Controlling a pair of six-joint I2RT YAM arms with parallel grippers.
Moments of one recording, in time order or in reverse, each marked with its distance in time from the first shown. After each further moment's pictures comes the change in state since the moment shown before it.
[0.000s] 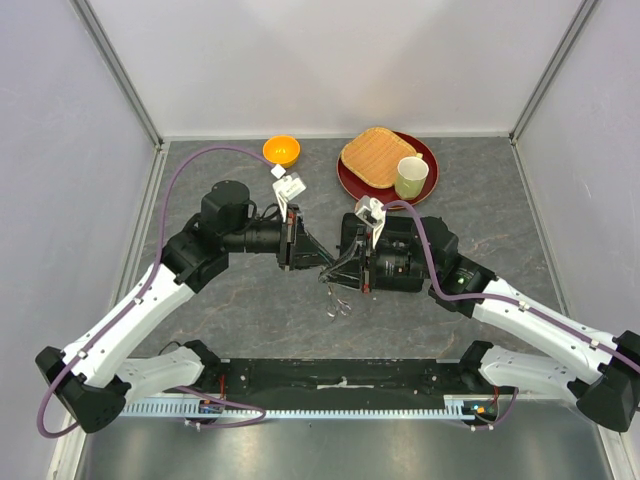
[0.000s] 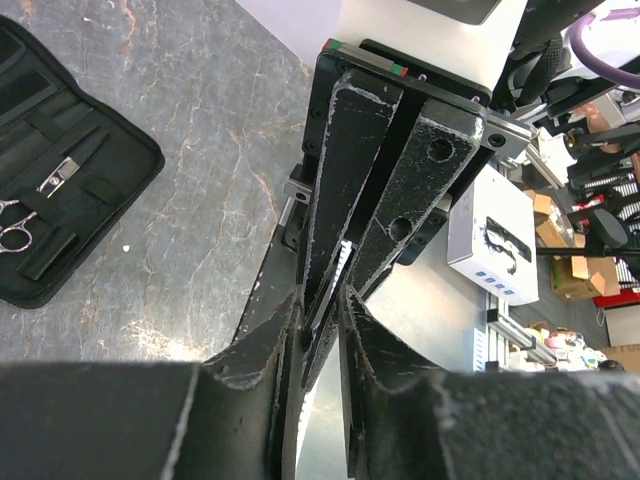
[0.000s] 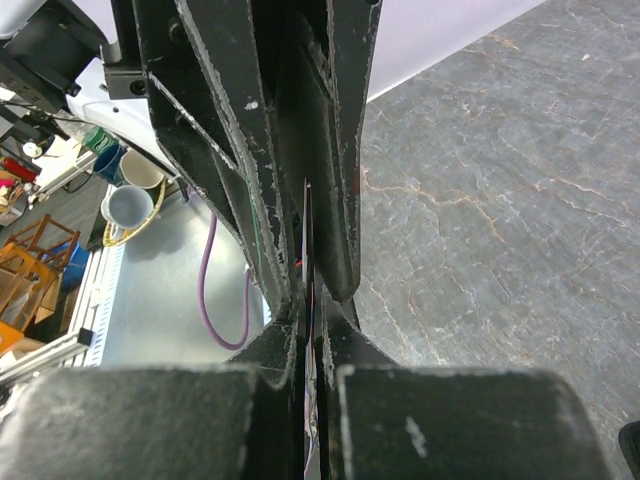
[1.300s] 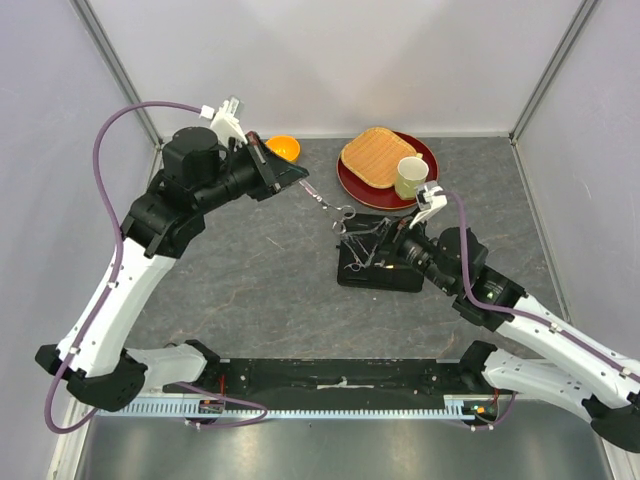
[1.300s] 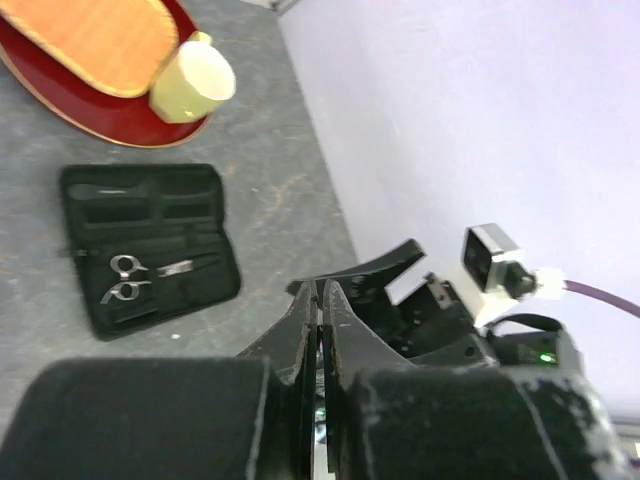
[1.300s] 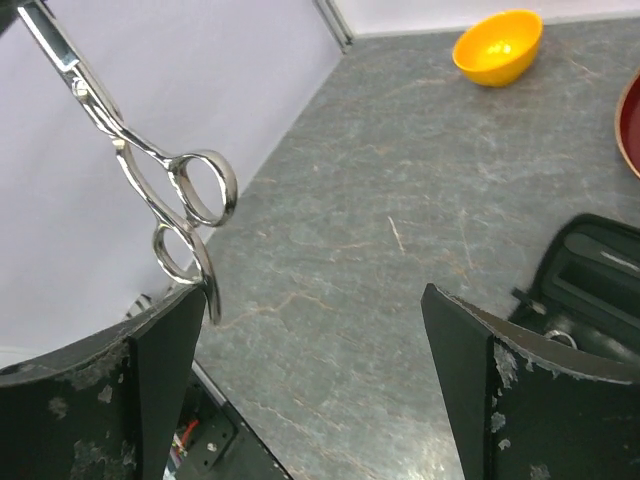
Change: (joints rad) left arm 0.103 0.162 0.493 -0.285 -0.569 -0.331; right arm 0.001 -0.185 -0.018 -0.156 0.706 0.111
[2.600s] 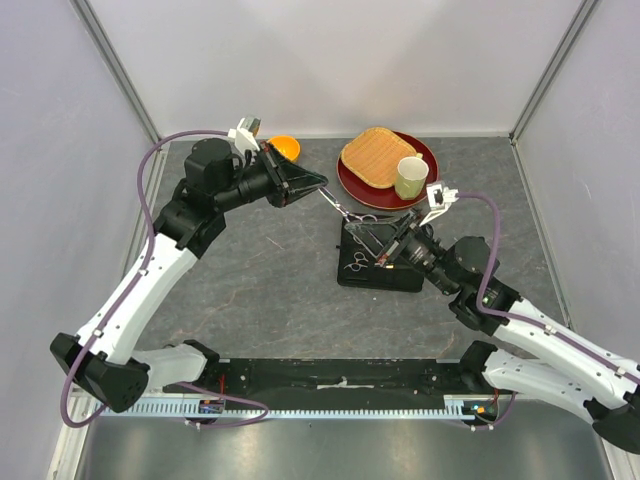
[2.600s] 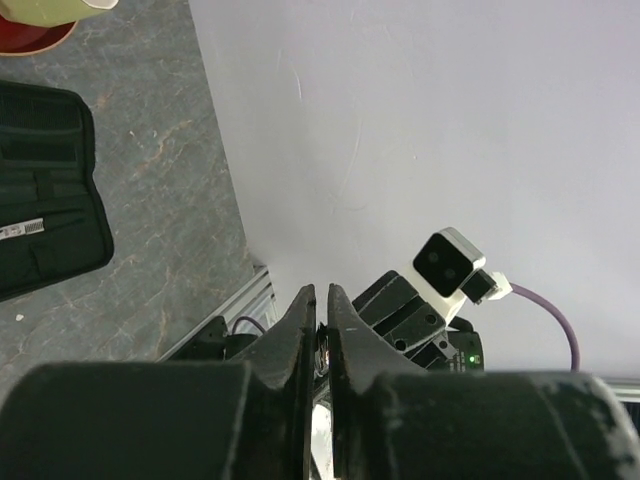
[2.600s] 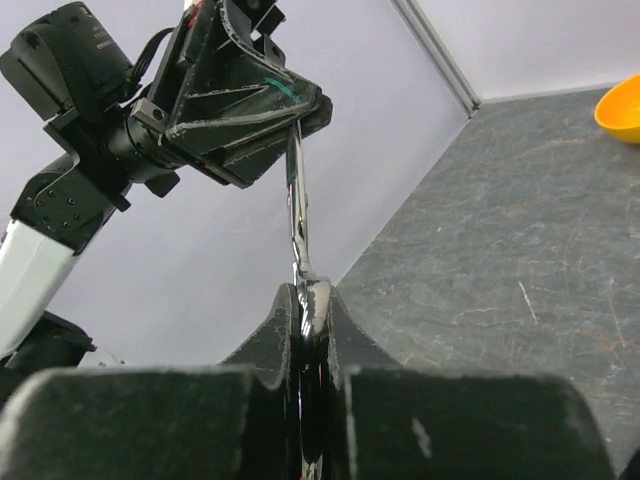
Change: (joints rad) left arm 0.083 -0.003 -0.278 0.372 0.303 -0.377; right arm 0.002 -0.004 -0.082 0.360 -0.097 0.172
